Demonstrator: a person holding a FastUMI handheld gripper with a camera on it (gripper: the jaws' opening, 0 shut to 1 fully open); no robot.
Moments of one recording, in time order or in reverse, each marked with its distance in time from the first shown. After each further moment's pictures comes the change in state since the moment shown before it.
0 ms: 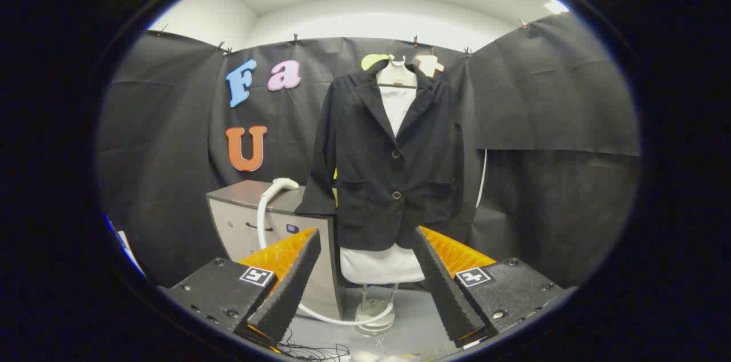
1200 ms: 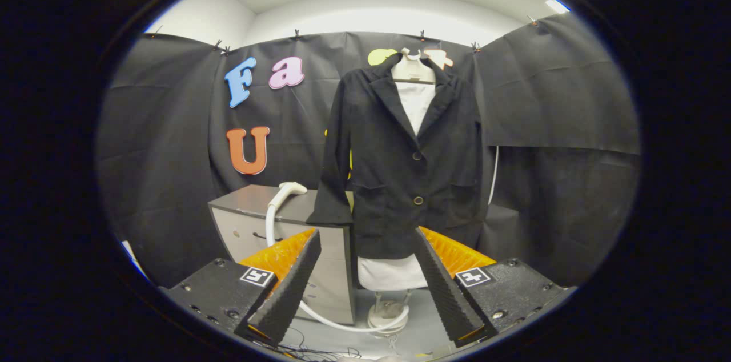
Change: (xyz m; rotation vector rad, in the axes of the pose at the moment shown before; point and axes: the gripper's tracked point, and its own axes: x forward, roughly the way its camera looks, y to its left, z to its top) arm 0.070 0.066 0.024 0.029 0.028 0.038
